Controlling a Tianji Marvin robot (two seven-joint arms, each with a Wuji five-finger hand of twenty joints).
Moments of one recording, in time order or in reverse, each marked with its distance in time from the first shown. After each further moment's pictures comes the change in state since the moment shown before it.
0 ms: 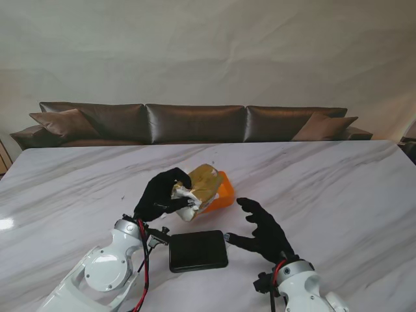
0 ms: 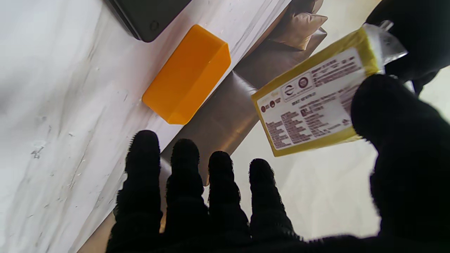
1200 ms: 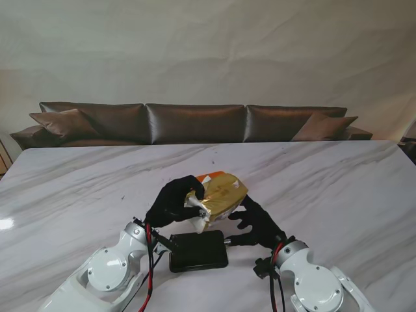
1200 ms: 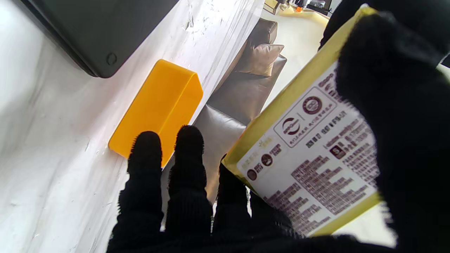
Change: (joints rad) left arm -0.044 0.025 0.073 0.048 -0.190 -0.098 -0.163; right arm 0.158 0.023 0.015 0.152 0.254 -0.151 0.213; left_hand 0.011 0.001 0.000 0.000 0.000 0.005 0.033 0.040 0.012 0.004 0.000 0.026 0.000 0.003 0.002 0.026 0.001 -0.008 0.011 -0.014; right_hand 0.024 -0.493 0.456 -0.339 0.024 0.004 -0.615 0.324 -0.015 -0.135 -0.015 -0.003 0.139 -0.041 -0.018 0.060 -0.007 -0.028 -0.012 0.074
